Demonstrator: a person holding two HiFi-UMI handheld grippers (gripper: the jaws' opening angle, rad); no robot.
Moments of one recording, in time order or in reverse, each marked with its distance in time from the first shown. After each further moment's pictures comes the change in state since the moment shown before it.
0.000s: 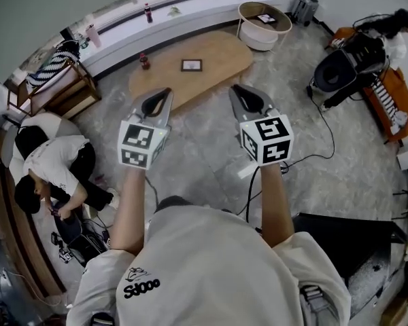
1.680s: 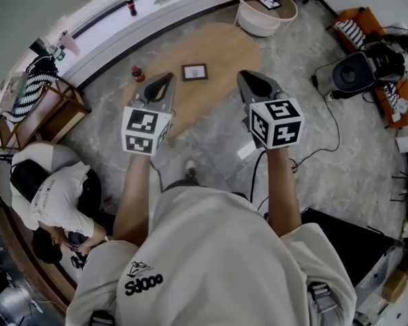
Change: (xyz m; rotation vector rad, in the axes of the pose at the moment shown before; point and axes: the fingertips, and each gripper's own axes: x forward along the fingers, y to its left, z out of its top) left arm 0.253 0.246 -0.063 -0.091 0.069 -0.112; right arm 0.322 -0.114 0.025 0.140 0.162 -0.101
